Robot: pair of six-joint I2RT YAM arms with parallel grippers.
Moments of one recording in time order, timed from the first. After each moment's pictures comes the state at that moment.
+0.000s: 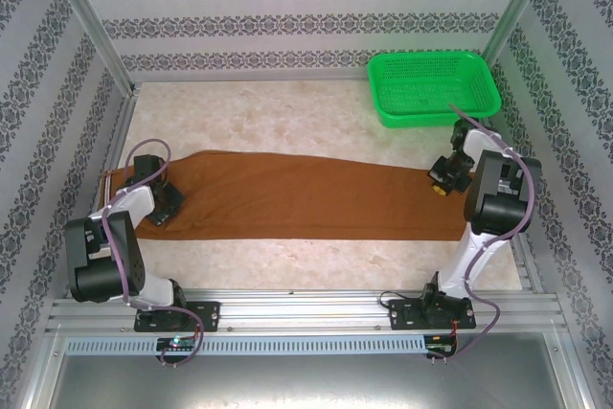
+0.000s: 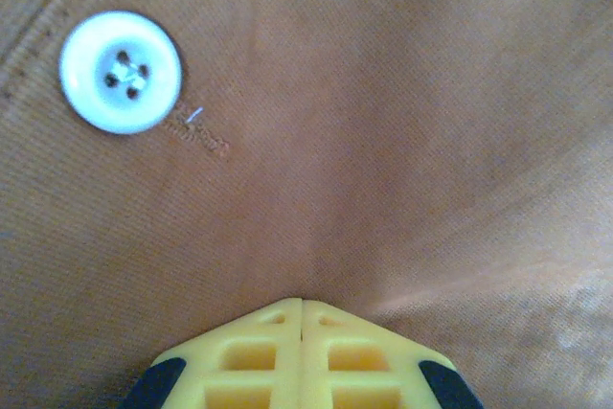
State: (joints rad) left arm 0.26 1.44 0.68 -0.43 0.02 -0.60; right arm -0.30 1.91 1.29 -0.93 -0.04 0.49
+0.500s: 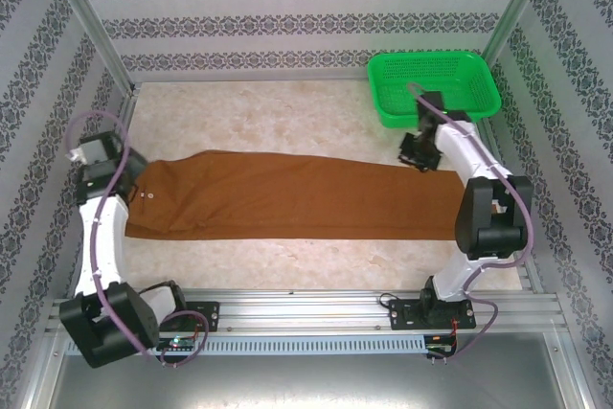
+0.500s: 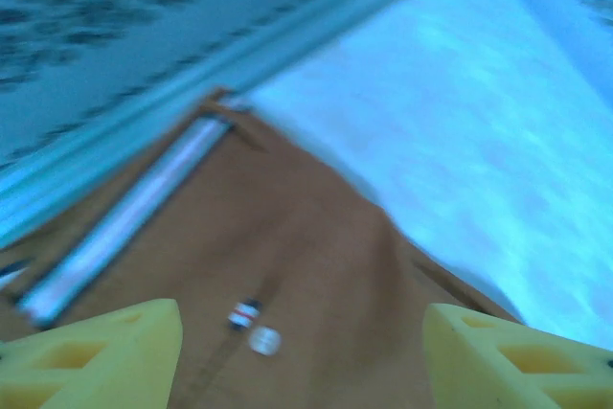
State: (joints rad) left arm 0.47 1.15 0.92 -0.59 -0.10 -0.54; right arm 0.07 1.72 1.35 -0.94 -0.08 0.49
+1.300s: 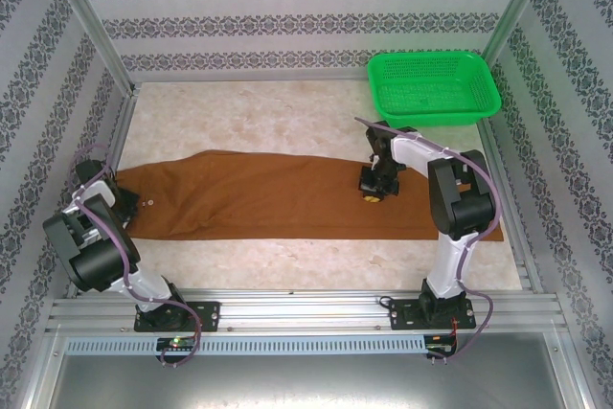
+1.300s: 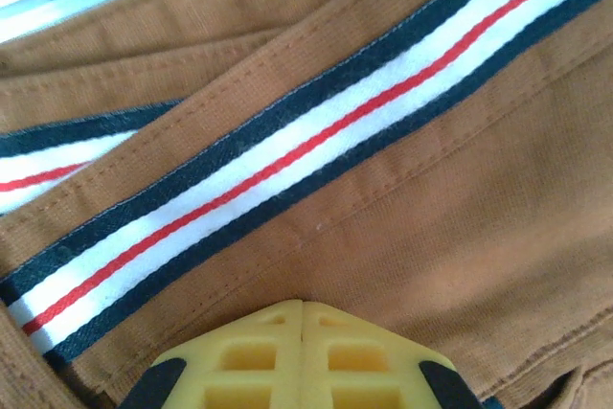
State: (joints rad) left arm 0.66 1.57 0.84 -0.54 0.03 -0.62; right arm 0.24 1.91 1.25 -0.93 -0.21 0.49
